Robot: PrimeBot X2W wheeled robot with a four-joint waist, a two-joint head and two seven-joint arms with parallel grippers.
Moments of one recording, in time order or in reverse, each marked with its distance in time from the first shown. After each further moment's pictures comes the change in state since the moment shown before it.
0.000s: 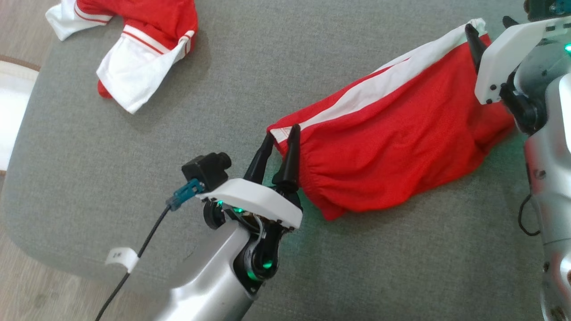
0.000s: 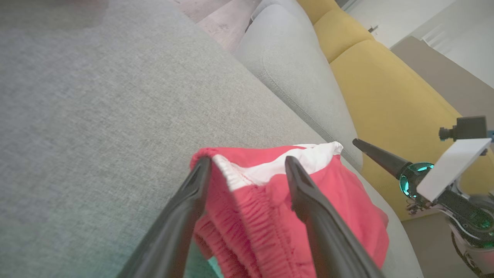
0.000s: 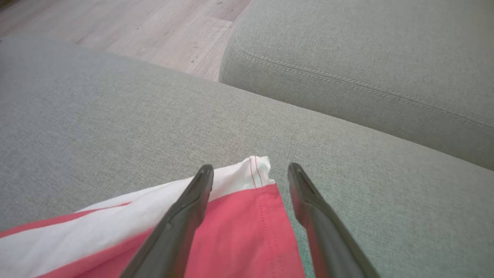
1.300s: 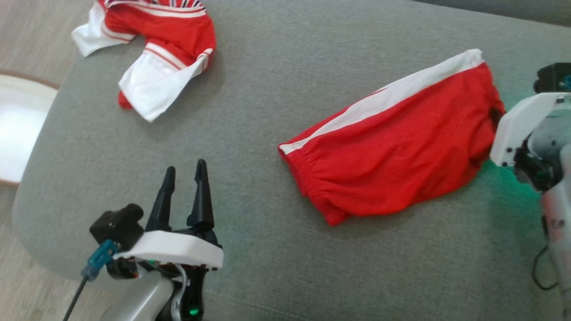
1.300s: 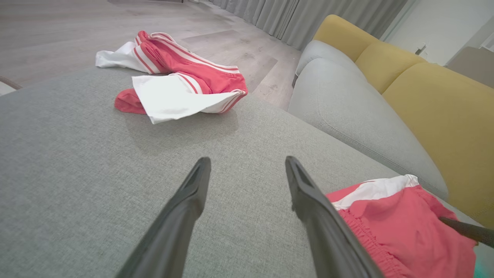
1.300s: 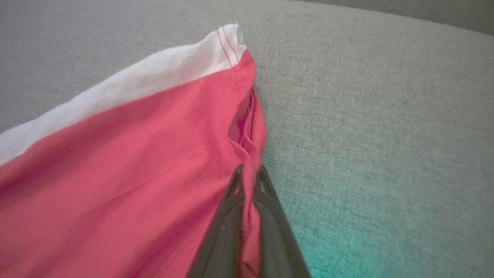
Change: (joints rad) left arm 0.266 0.311 0.095 -0.329 0.156 0.220 -0.073; right arm 0.192 -0.082 -0.007 0.060 0.211 0.000 0.064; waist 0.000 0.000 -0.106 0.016
